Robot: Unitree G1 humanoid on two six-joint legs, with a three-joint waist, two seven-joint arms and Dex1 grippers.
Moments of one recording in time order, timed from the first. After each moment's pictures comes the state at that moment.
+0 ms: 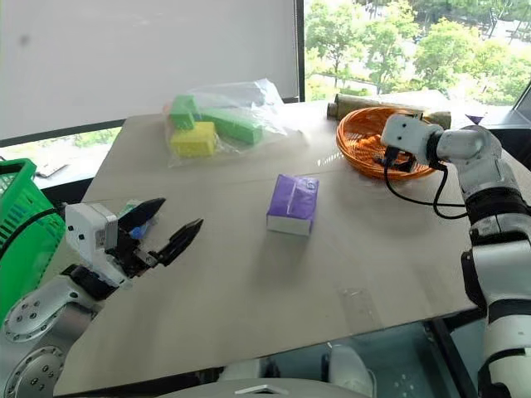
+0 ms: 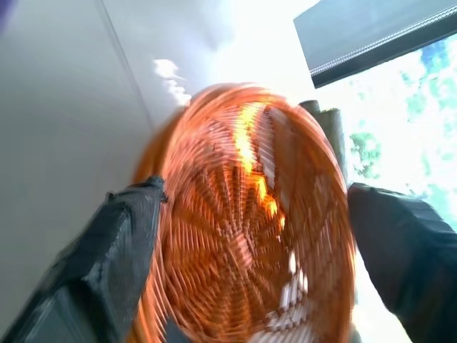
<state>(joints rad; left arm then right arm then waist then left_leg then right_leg) 0.34 0.61 0.40 -0.67 -0.61 0.51 -0.33 -0.87 -0.66 0.06 0.61 0.12 -0.06 1.09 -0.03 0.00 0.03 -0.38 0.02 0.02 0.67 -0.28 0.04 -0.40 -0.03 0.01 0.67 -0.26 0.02</state>
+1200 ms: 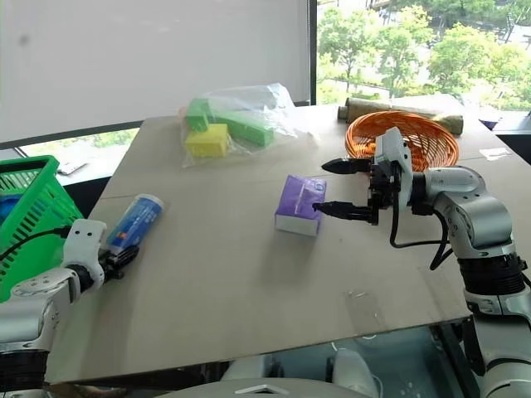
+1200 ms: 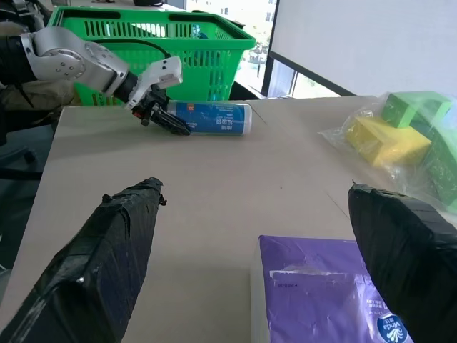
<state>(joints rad) 0.06 0.73 0.34 0.03 -0.27 0.62 -0.43 -0.56 -0.64 0.01 -0.09 0.56 0.49 1.24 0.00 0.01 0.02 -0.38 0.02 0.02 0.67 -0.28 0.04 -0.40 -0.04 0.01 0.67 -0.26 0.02</state>
